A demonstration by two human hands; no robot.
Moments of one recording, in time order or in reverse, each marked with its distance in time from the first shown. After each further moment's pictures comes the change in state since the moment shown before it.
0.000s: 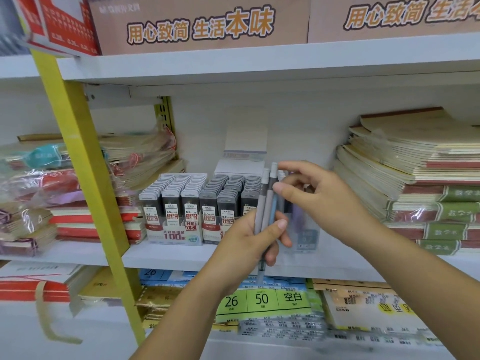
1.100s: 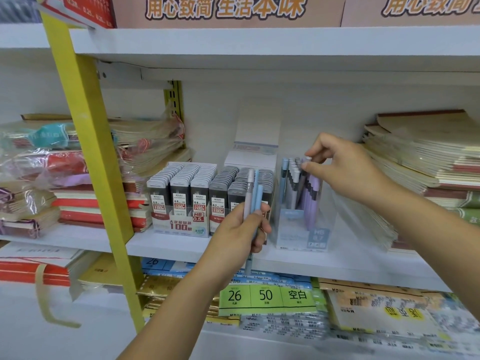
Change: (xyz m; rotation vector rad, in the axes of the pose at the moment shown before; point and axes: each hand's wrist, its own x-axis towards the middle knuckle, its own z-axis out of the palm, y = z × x) left_hand 0.003 -0.010 -0.019 0.035 0.219 -0.110; right_hand 0.053 0.035 -0.036 -0.476 0.098 -0.087
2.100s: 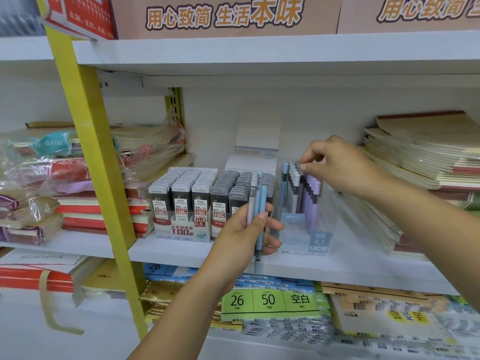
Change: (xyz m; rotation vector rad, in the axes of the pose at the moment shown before) left_hand 0.004 -0.001 0.002 -0.062 -0.029 0.006; right_hand 0.018 0.000 -0.003 -0.218 -0.101 -0.035
